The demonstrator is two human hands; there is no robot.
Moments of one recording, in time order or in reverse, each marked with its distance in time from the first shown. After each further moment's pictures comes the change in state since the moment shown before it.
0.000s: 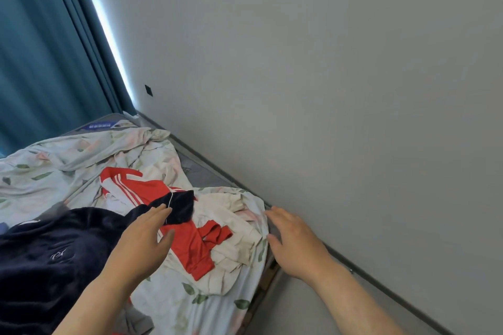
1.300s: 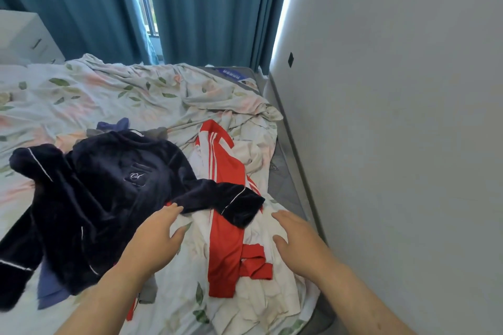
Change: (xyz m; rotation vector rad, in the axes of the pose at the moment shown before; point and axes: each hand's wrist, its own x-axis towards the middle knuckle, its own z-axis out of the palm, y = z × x) left_hand 0.087 -0.104 0.045 -0.160 0.112 -0.718; right_hand 0.317 -0.030 0.088 -0.151 -0.557 -0.415
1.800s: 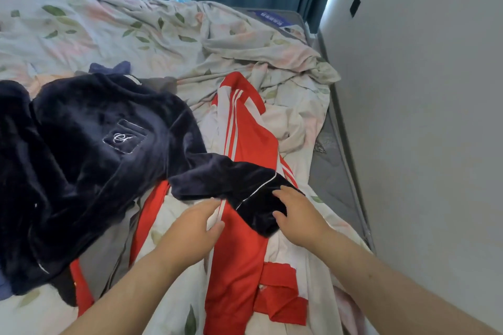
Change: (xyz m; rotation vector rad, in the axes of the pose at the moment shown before) left_hand 0.154 -0.061 0.190 -0.094 -0.075 -0.058; right_hand 0.247 0.110 0.171 0.025 -0.146 -0.063
